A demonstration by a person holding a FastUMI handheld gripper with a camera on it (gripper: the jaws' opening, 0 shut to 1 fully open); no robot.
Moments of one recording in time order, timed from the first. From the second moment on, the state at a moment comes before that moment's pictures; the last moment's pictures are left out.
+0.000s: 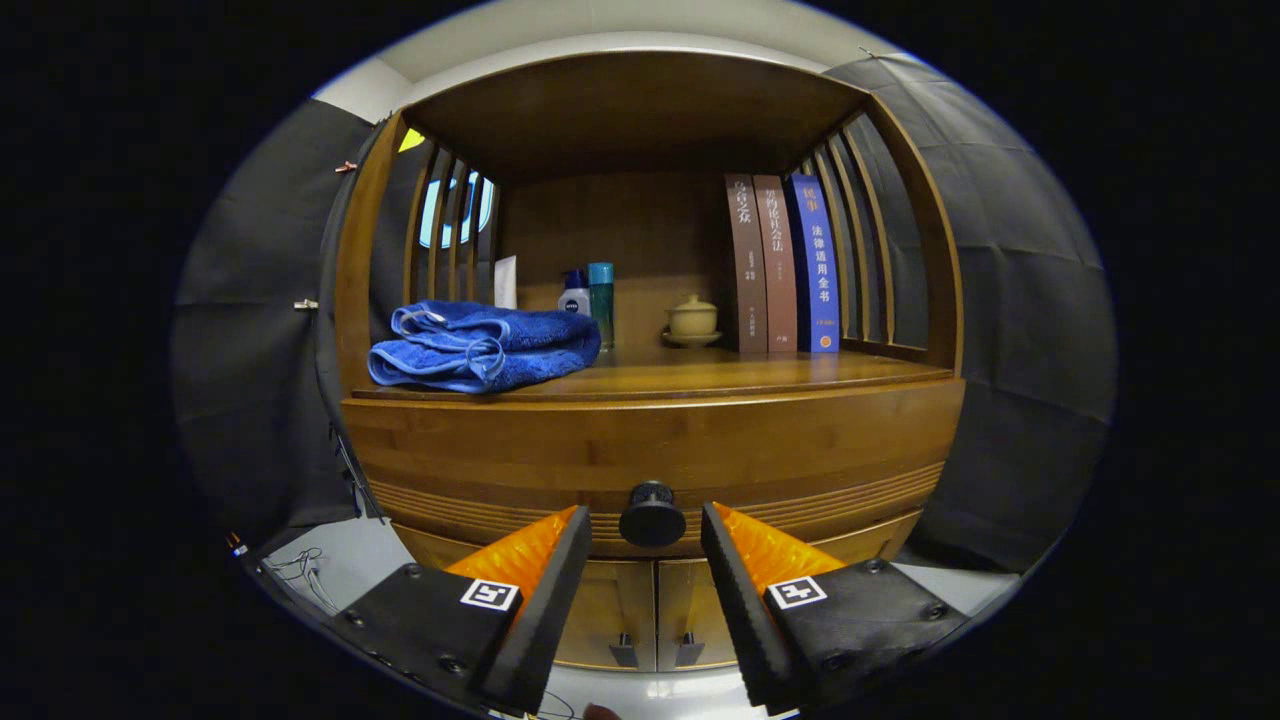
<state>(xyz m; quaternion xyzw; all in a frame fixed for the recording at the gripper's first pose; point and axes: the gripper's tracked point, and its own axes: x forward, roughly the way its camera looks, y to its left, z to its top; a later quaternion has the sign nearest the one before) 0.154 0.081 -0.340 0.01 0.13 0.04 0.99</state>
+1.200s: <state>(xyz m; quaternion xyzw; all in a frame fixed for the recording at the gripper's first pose) 0.092 0.073 -0.339 0.01 0.15 0.03 0.99</state>
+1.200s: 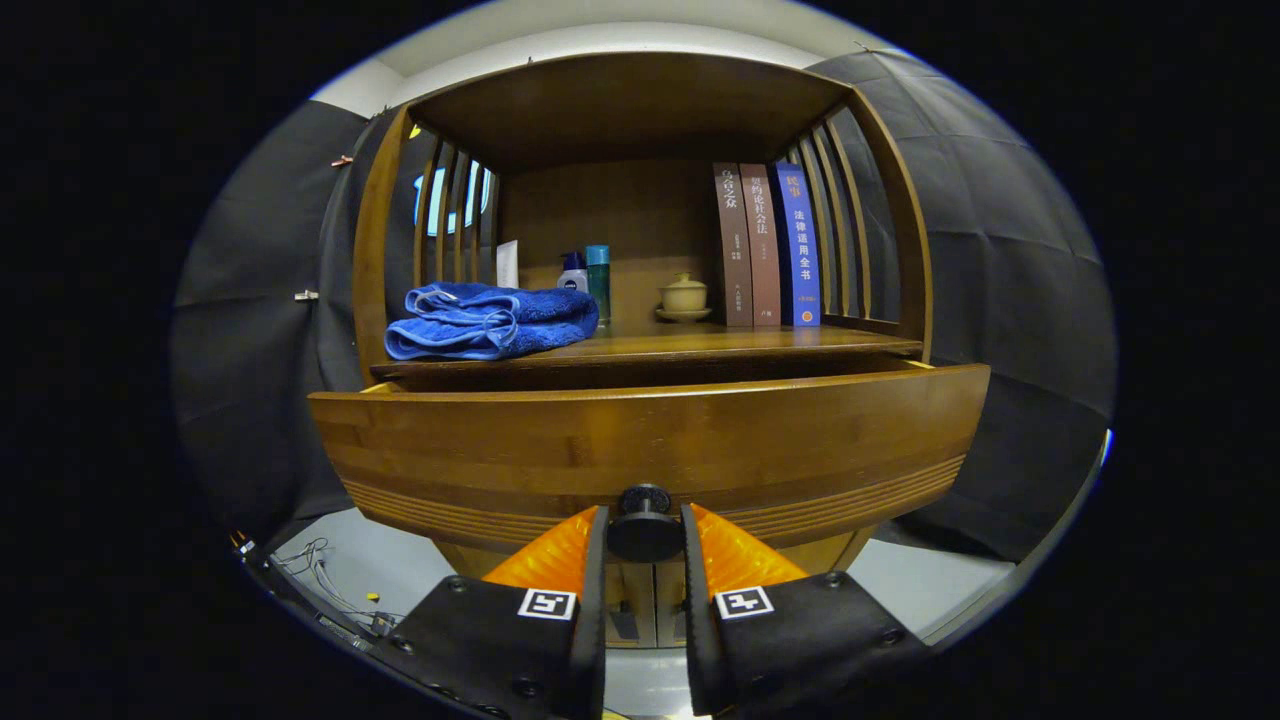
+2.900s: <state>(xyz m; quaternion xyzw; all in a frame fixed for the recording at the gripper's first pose) -0.012 0.058 -0.256 0.03 0.18 -0.03 0.98</state>
